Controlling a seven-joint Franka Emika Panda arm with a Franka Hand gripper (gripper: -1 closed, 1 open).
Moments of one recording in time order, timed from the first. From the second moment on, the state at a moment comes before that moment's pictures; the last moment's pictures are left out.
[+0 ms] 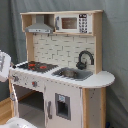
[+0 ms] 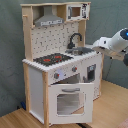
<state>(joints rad) -0.16 -1.17 1.00 -2.32 0.05 1.89 -0.70</state>
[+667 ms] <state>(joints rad) -0.17 -1.14 0.99 -2.38 0.22 1.89 -0.84</state>
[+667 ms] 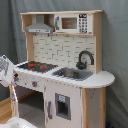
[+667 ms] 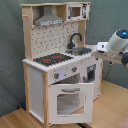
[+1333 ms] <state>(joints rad) -0.19 -1.05 0.99 -2.38 0.34 1.91 -0.98</state>
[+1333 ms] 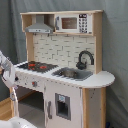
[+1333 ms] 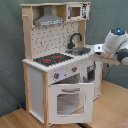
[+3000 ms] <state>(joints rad) -0.30 -0.64 1.03 -2.37 0.38 2.14 -1.27</state>
